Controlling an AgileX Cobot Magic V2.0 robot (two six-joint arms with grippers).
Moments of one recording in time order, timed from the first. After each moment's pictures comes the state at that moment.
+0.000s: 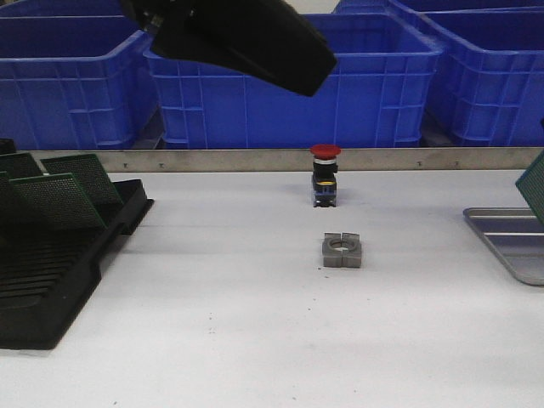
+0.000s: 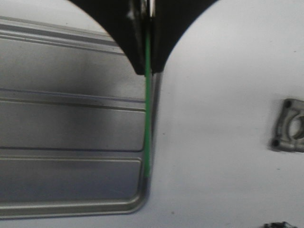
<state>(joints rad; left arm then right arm) -0.55 1.49 -1.12 -1.11 0.85 1.59 -0.18 1.54 -0.79 0.80 0.50 -0.75</state>
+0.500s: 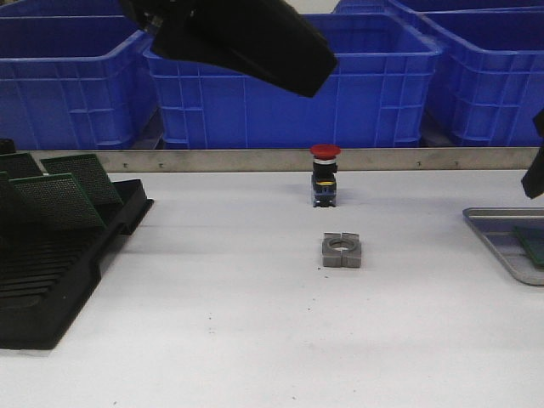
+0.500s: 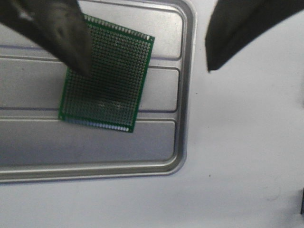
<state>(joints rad) -0.55 1.49 -1.12 -1.11 0.85 1.59 -0.19 1.61 -0.86 0.81 0.41 -0.75</state>
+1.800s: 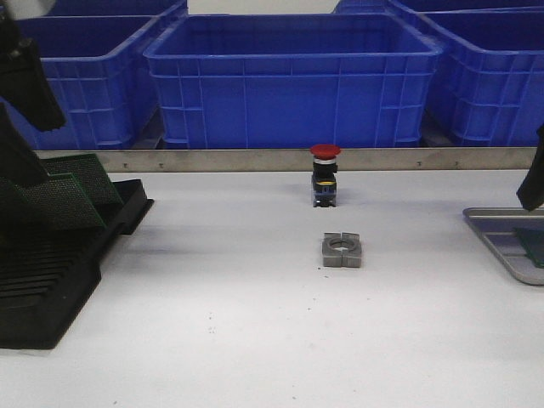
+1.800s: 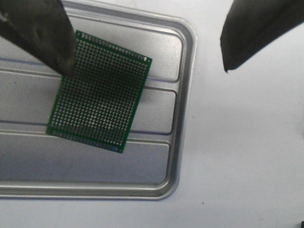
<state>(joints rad) -0.17 1.56 -1.12 -0.39 0.76 1.47 -0.19 1.61 -0.86 0.73 0.48 -0.74</state>
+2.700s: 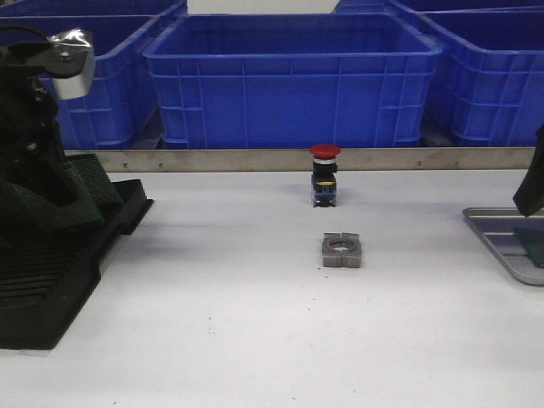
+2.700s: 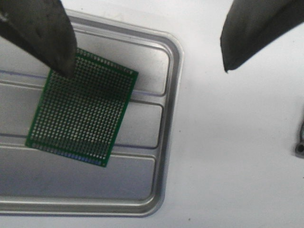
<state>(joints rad) -0.17 1.71 -1.13 -0.40 0.67 1.47 -0.19 1.61 -0.86 0.73 0.54 -0.76</state>
